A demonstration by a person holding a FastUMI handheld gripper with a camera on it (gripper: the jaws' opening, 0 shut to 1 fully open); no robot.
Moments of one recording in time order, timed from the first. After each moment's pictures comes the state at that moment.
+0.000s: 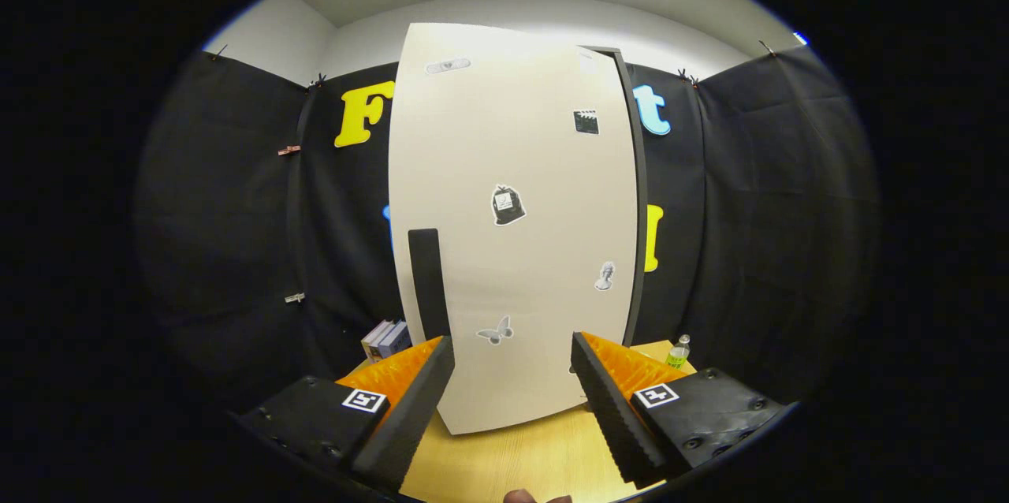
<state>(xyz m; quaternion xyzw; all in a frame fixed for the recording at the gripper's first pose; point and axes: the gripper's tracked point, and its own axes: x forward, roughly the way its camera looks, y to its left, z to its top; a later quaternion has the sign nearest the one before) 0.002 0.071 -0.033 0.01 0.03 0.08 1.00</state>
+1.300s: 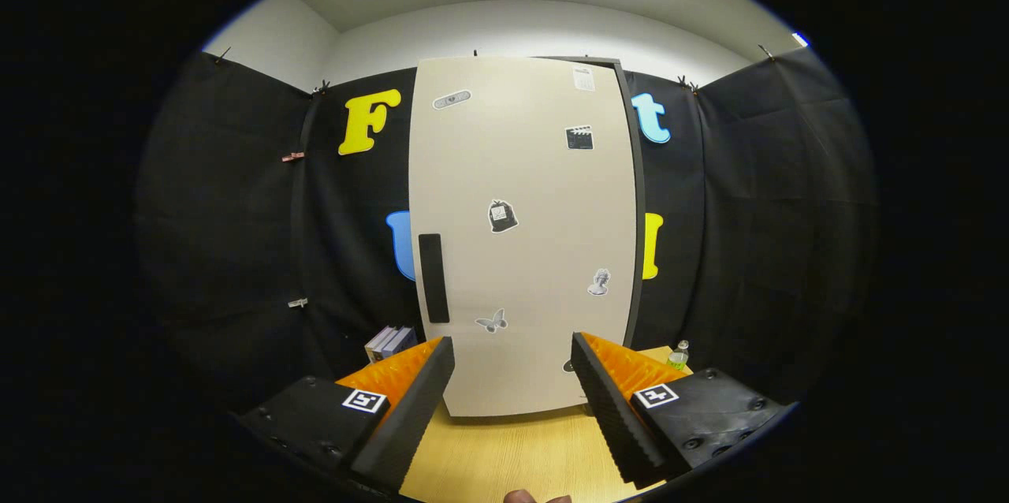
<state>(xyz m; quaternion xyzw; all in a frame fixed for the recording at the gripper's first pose) -0.008 0.067 -0.029 0.01 0.02 0.08 1.00</state>
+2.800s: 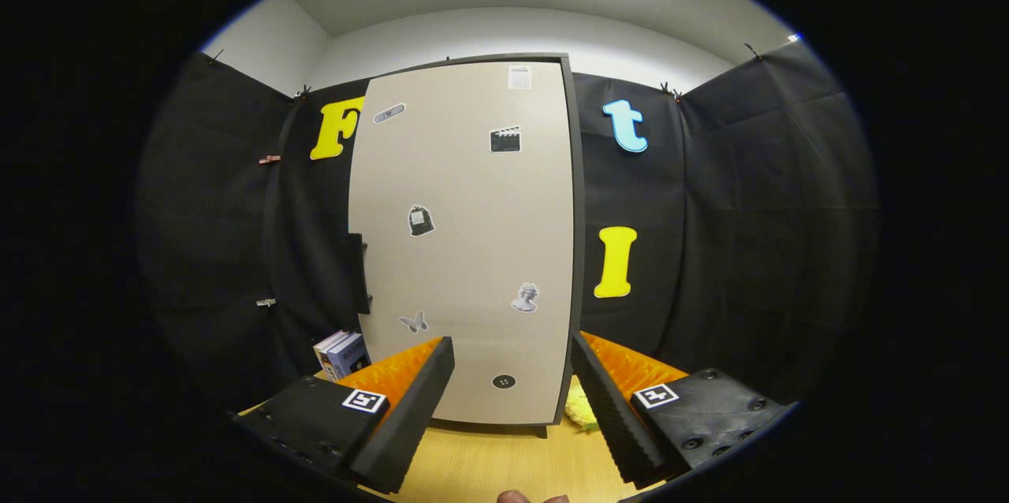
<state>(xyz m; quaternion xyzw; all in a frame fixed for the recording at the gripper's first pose) 0.052 -0.047 -0.037 0.00 -0.01 0.07 1.00</state>
